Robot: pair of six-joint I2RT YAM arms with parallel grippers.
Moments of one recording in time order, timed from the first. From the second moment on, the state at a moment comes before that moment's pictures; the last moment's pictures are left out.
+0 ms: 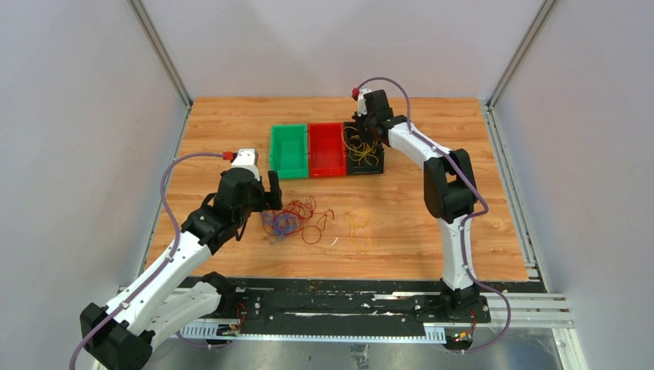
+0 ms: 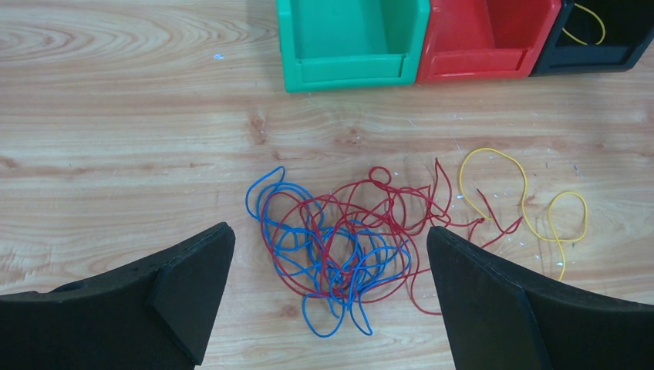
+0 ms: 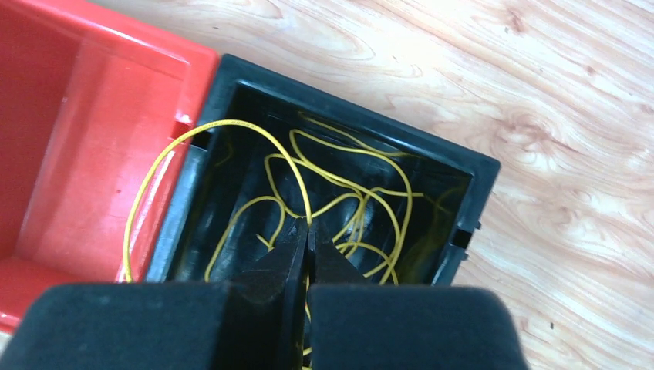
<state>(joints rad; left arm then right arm) -0.53 0.85 0.72 -0.43 -0.32 -0.37 0.40 2.18 1.79 -0.32 -0.04 -0.05</state>
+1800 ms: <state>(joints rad) -0.53 0.94 0.72 -0.40 -0.17 -0.41 0.52 1.22 0.93 -0.36 -0.05 0.13</state>
